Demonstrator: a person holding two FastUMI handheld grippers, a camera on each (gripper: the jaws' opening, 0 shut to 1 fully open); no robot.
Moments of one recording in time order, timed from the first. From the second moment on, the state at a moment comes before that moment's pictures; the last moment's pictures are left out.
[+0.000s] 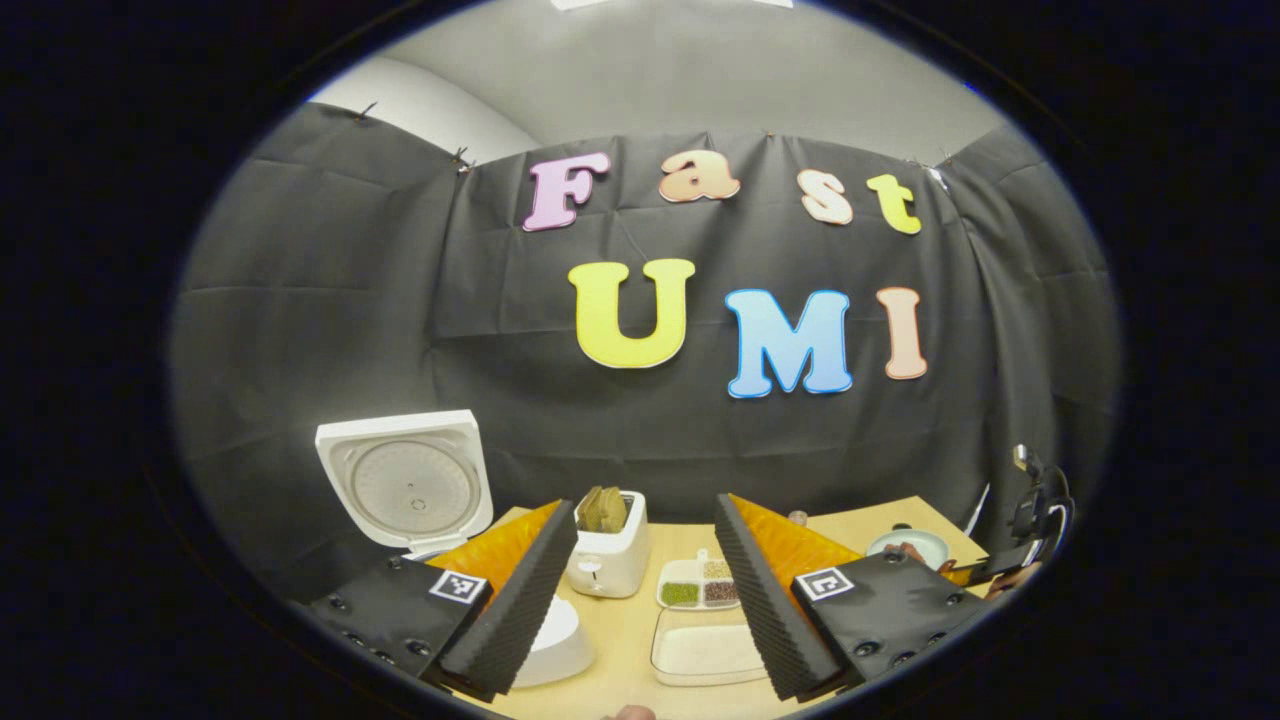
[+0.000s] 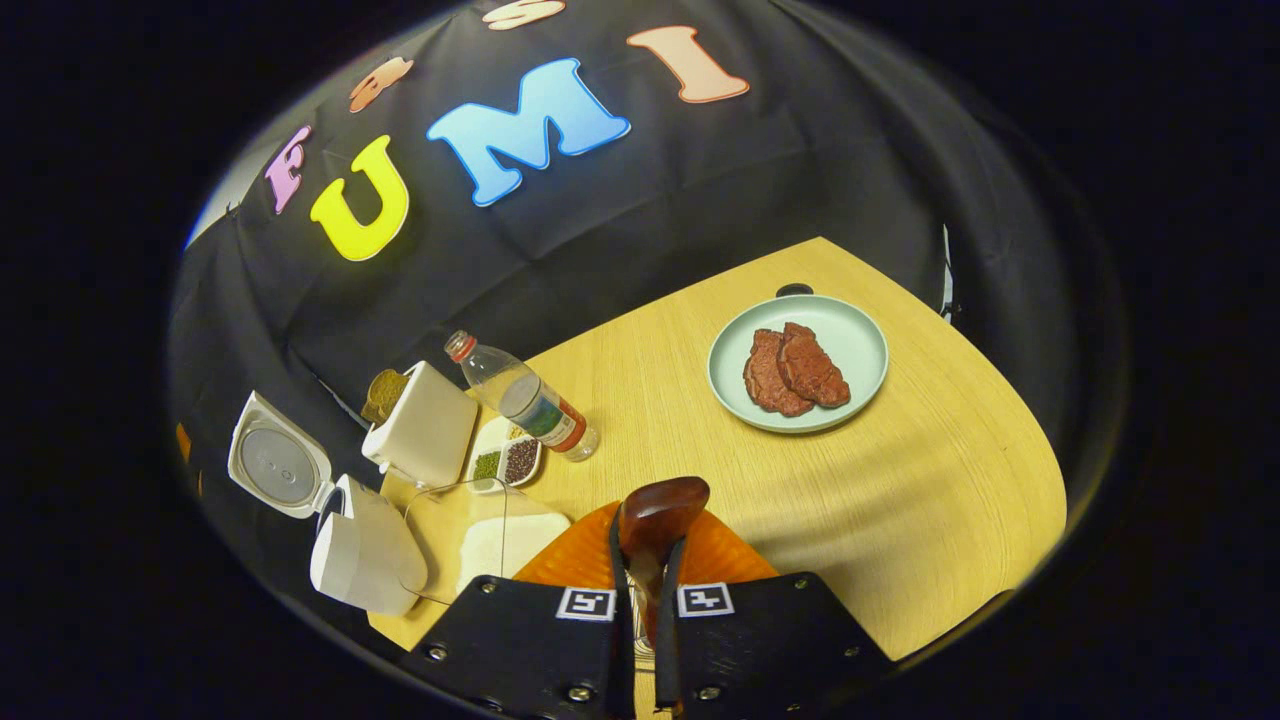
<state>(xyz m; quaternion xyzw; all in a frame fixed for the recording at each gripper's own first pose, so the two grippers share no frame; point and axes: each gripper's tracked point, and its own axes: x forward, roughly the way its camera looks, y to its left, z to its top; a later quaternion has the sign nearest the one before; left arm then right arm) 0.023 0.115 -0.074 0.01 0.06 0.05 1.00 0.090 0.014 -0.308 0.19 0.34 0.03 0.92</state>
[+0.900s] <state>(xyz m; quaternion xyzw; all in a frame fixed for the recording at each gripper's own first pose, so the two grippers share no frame) 0.003 0.194 -0.082 0.00 0.06 0.05 1.00 0.132 0.194 -0.219 0.06 0.23 0.18 0.95</state>
